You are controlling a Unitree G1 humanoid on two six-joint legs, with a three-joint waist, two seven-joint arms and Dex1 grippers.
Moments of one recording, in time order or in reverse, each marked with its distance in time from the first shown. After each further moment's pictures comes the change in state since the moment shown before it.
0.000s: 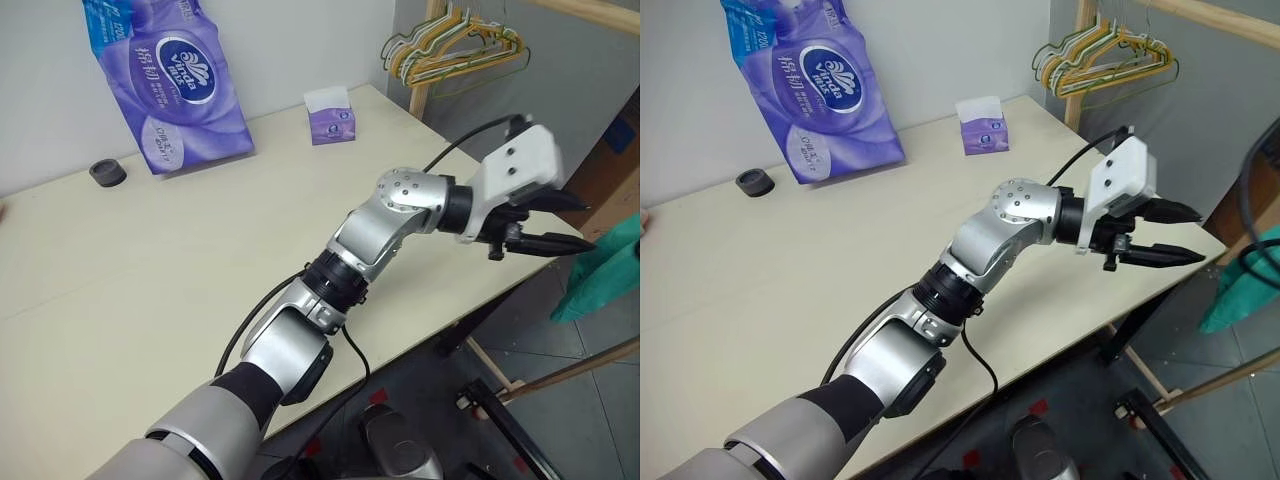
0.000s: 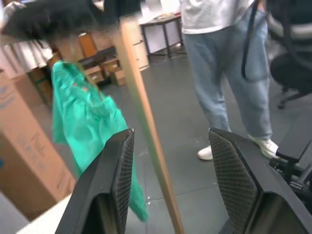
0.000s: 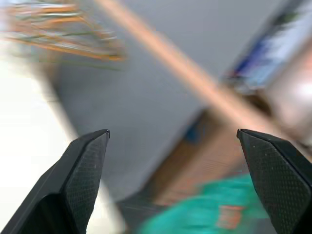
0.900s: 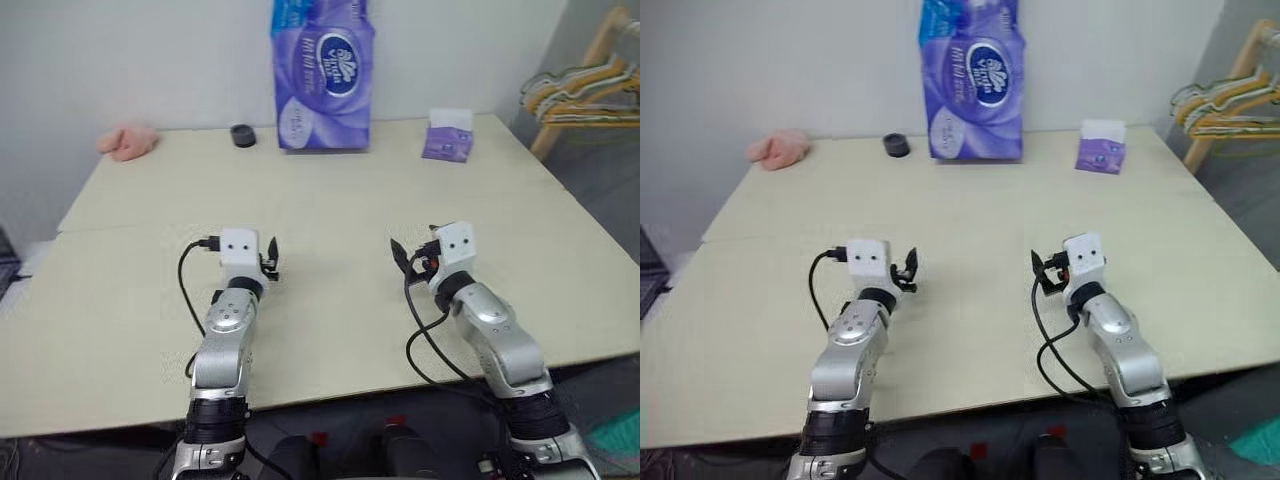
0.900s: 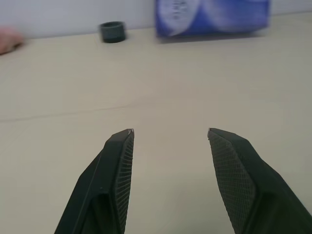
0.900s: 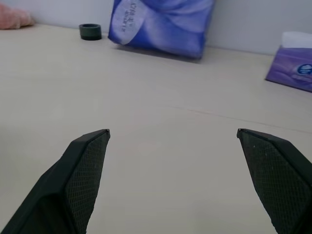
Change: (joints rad) left arm 0.871 0.171 0.464 -0.526 0.259 0.137 1.009; right arm 0.283 0.807 0.660 0.527 -0.478 -1.077 0.114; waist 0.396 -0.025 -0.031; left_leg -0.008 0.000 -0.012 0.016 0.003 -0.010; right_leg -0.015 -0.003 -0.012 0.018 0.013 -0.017
